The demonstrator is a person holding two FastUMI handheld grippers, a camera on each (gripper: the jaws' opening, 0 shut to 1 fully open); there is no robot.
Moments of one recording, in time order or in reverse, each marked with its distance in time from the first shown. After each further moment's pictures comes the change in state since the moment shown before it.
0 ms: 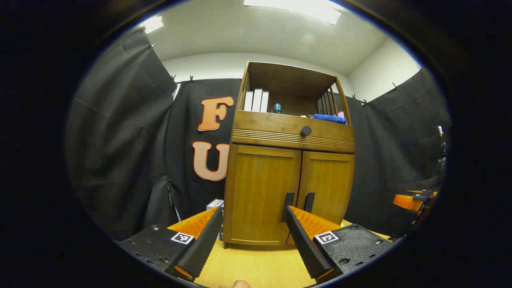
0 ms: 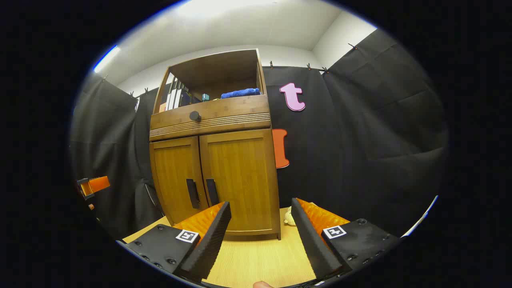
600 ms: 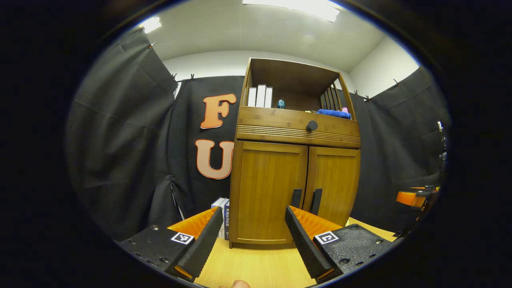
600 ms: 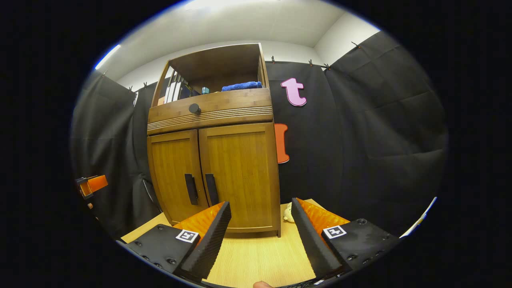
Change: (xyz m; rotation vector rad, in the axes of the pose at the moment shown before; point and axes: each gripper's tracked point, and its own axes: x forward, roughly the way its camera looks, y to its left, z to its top) left arm 0.015 0.017 -0.015 0.004 0.025 0.011; right arm 0.010 0.008 -0.005 -0.016 0.030 -0.016
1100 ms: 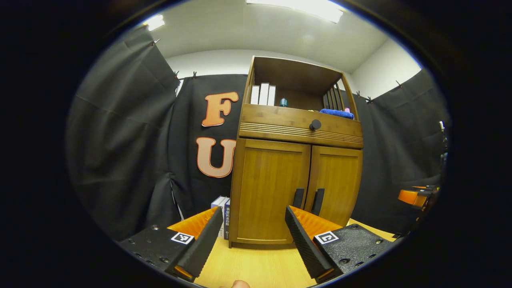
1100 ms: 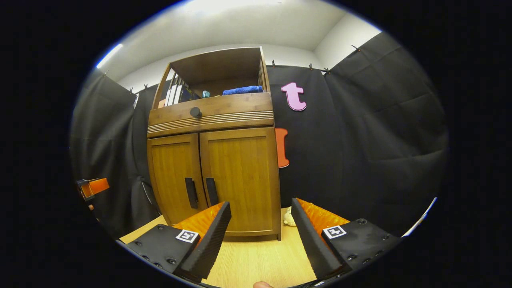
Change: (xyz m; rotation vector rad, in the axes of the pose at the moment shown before) left arm 0.002 0.006 0.000 0.000 -0.015 0.008; right arm 0.004 0.004 0.007 -0.010 -0.038 -0.008
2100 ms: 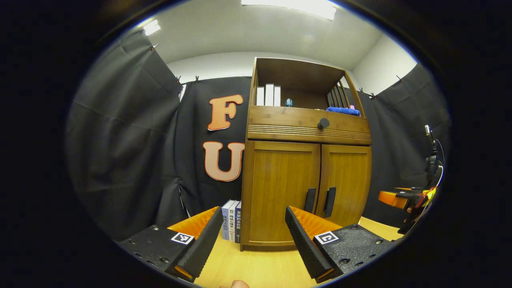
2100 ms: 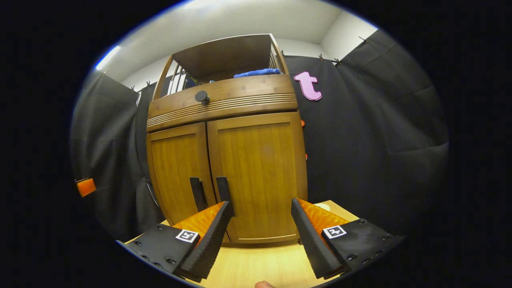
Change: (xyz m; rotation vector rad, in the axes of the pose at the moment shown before) left arm 0.010 0.025 -0.004 0.041 -0.010 0.042; right arm 0.098 0.064 -0.037 0.032 0.046 0.080
